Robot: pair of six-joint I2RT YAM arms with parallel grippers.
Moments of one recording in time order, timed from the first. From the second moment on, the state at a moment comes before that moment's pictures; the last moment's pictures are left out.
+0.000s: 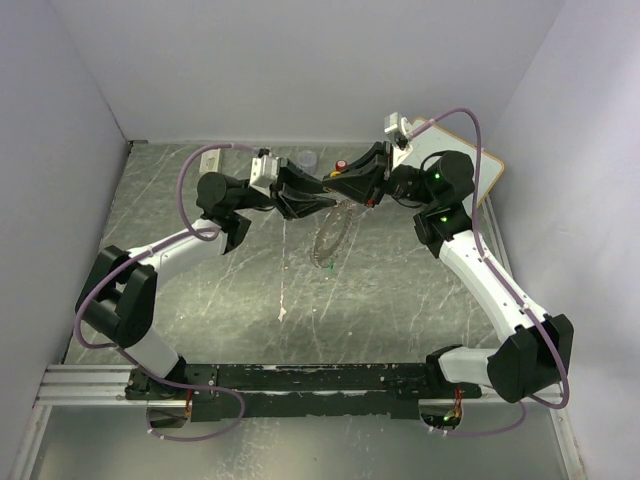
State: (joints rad) left arm -0.57 1.61 1.07 1.19 1.03 -0.38; right arm 0.37 1.27 1.13 0.53 -1.03 0.40
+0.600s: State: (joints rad) left arm -0.58 1.59 1.07 1.10 0.90 -0.42; right arm 0.37 1.27 1.13 0.51 -1.00 0.37
